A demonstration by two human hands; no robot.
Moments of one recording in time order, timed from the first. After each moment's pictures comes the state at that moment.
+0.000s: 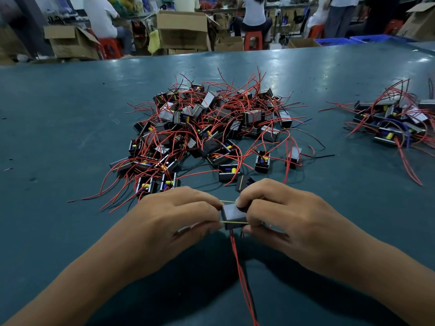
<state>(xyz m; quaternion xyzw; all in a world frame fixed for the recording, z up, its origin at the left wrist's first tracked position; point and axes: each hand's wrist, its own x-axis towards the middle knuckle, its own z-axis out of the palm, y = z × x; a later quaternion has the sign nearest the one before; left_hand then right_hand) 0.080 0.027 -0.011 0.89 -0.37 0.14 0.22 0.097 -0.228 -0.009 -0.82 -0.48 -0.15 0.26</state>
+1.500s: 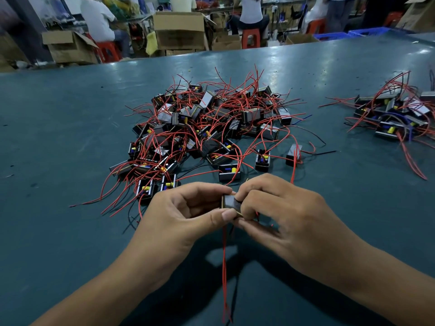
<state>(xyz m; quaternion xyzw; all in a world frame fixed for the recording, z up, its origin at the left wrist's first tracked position) 0.075 -0.009 -0.020 0.67 -0.09 -0.05 0.74 0.089 -0.213 -0.014 -0.83 -0.41 -0.19 0.33</state>
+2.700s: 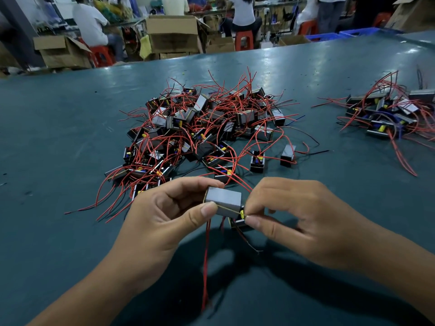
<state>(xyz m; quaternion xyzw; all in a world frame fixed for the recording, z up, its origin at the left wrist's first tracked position) 0.075 0.000 -0.012 0.66 -0.15 -0.01 0.74 0.097 -0.235 0.000 -0.83 -0.43 -0.08 0.35</state>
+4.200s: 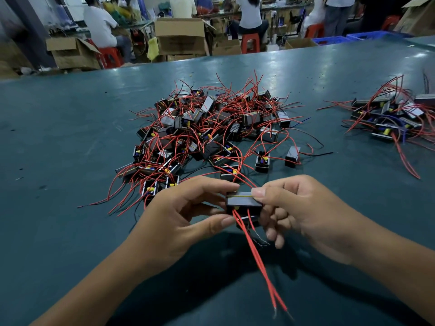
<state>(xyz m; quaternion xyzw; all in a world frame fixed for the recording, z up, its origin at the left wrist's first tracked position) 0.079 0.007 -0.012 0.77 -0.28 0.03 0.57 0.089 -0.216 0.005 -0.66 -0.09 0.21 0.71</state>
